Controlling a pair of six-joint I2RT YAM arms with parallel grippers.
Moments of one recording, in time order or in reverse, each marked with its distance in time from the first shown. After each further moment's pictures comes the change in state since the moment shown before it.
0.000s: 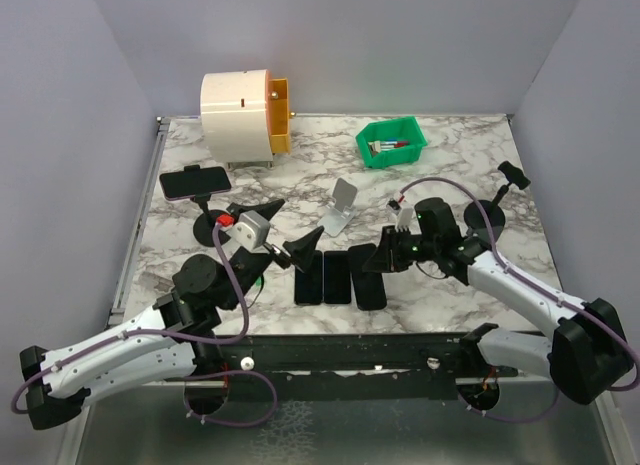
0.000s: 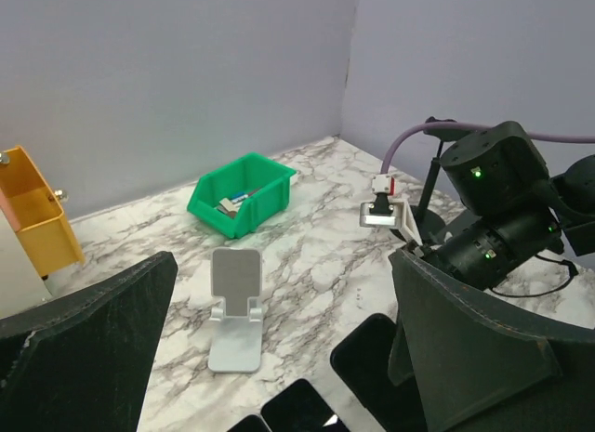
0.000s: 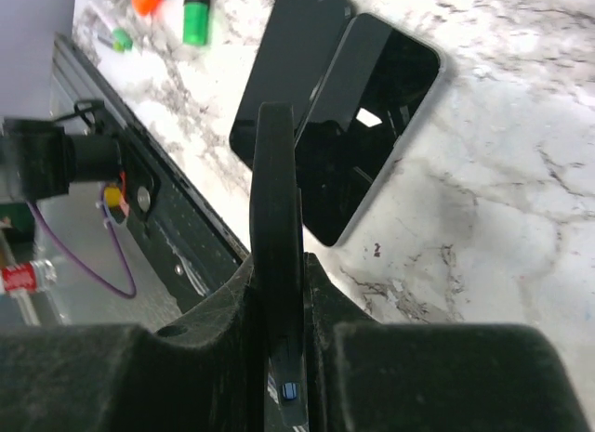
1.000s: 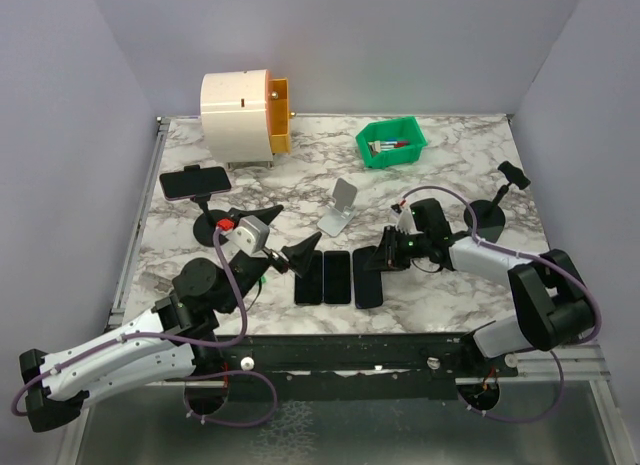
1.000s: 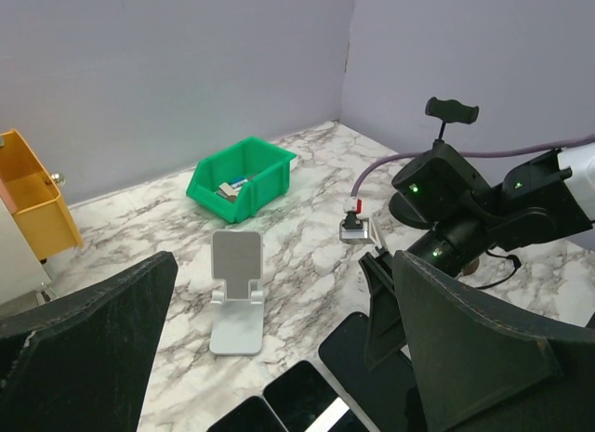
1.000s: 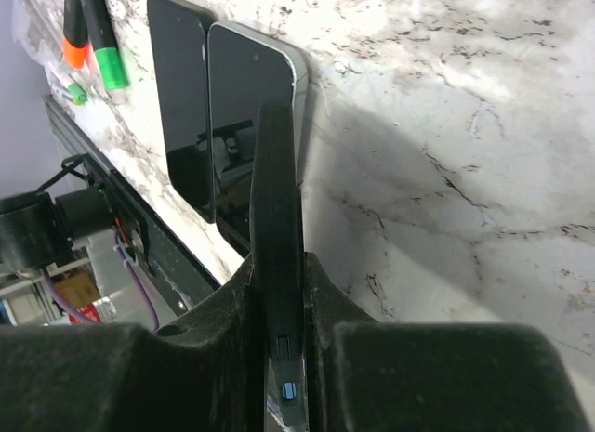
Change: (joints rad) left arm 0.000 -0.052 -0.051 -0.024 -0.002 -0.014; right arm -0.140 0.311 -0.039 0.177 -0.076 0.129
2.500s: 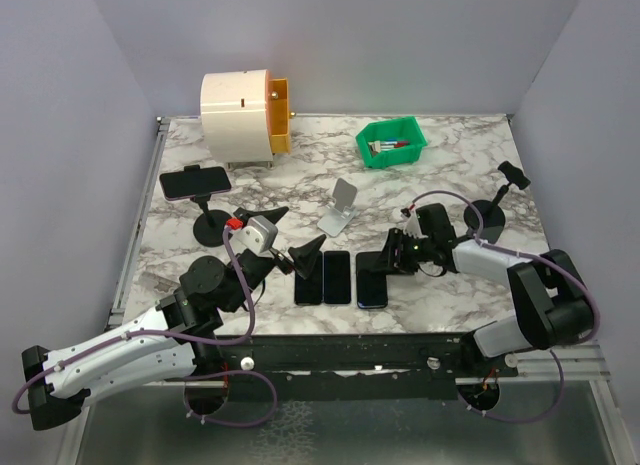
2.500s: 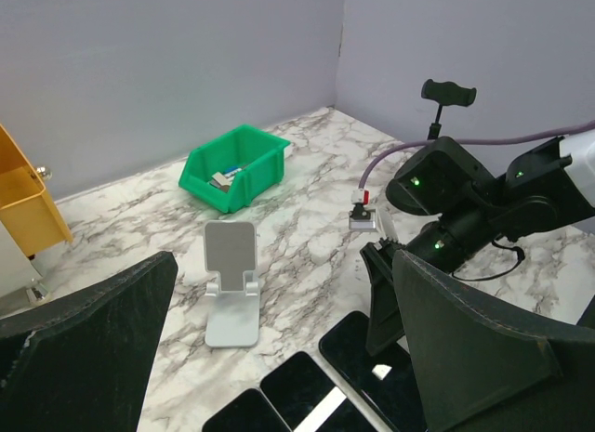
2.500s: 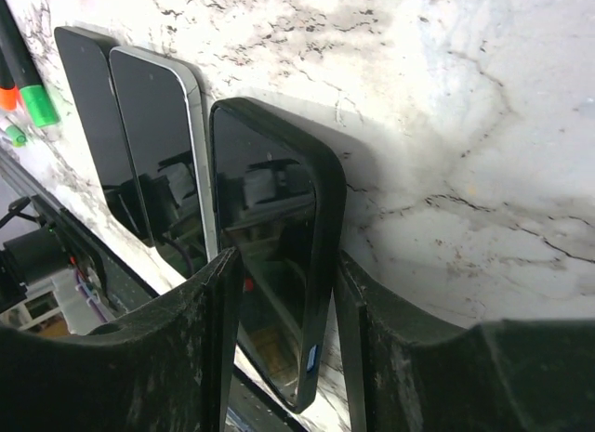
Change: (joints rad) left arm 0.000 0.025 0.000 -0.006 0.019 -0.003; right arm -0.050 0.016 -0.045 -0.002 0.101 -0.027
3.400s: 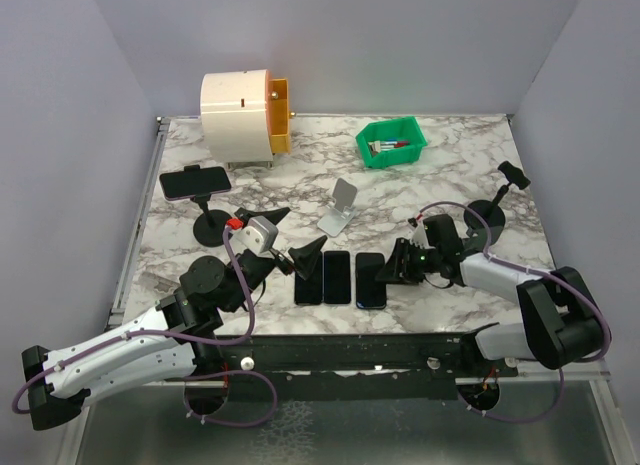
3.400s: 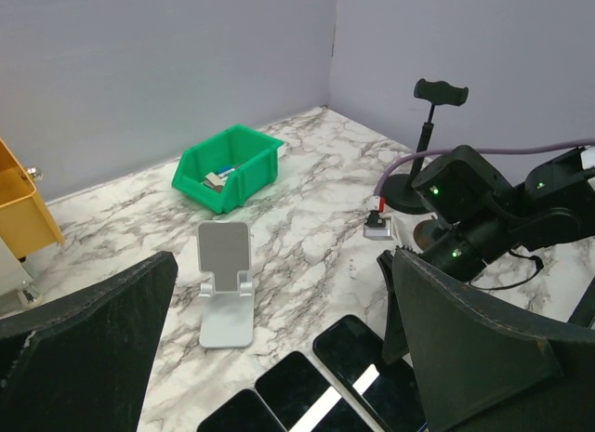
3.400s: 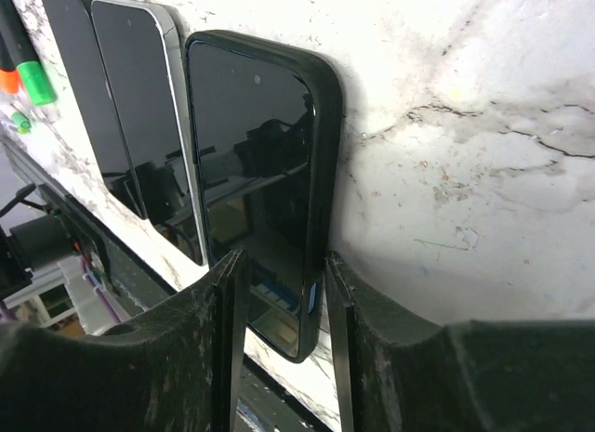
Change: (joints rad) left arm 0.000 0.000 0.000 -0.001 0.015 -0.008; right arm -0.006 -0.121 -0.117 0.001 -0.004 0.027
